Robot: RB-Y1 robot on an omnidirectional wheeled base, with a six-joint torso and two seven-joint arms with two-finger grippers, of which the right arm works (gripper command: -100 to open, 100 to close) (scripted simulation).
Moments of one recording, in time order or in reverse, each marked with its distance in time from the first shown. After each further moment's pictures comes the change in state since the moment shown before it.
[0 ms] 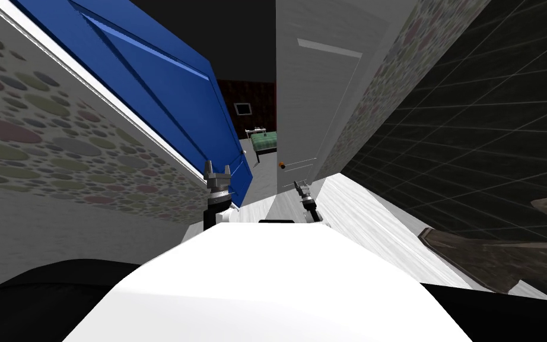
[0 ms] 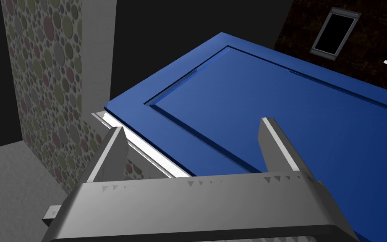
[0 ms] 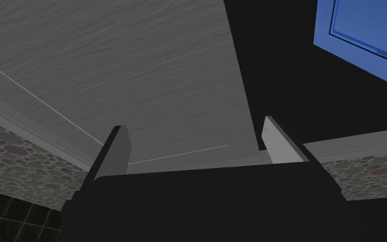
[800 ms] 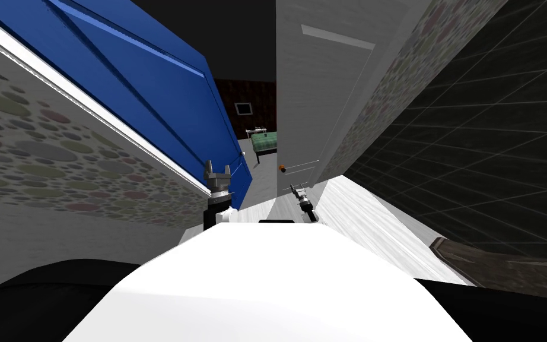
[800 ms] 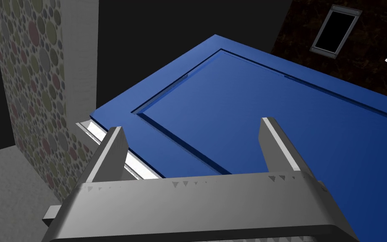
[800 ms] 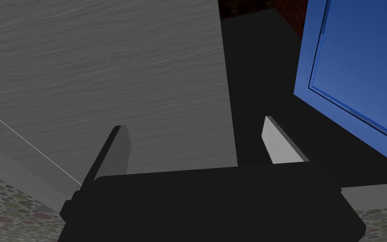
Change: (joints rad) arm -0.063 0.012 0.004 0.178 0.067 -0.028 0.147
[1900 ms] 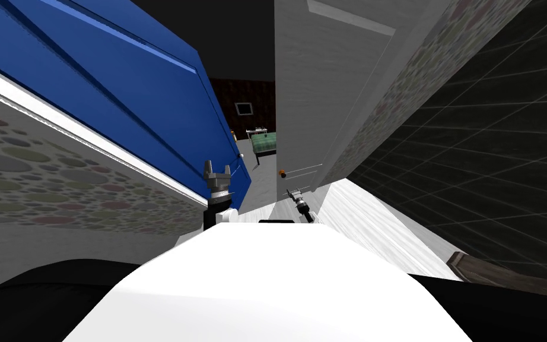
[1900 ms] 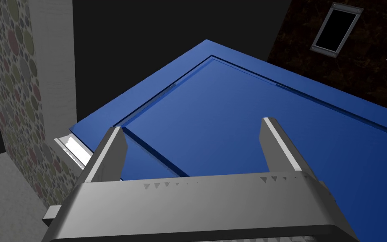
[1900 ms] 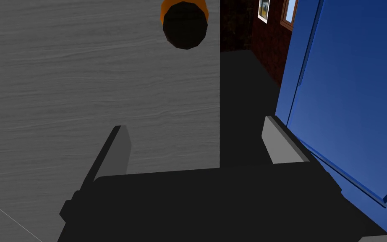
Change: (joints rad) arm -0.065 0.020 0.004 0.187 0.070 -0.030 0.152
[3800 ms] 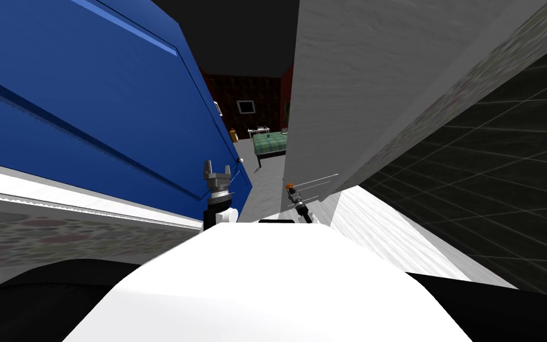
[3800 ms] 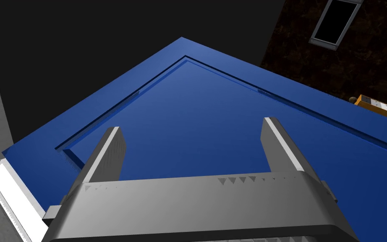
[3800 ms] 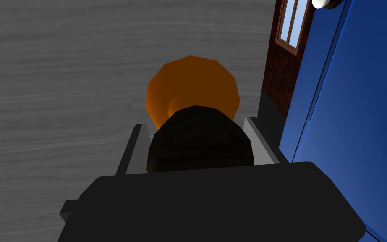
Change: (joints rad) arm -0.023 0.021 -0.021 0.086 0.009 -0.022 0.075
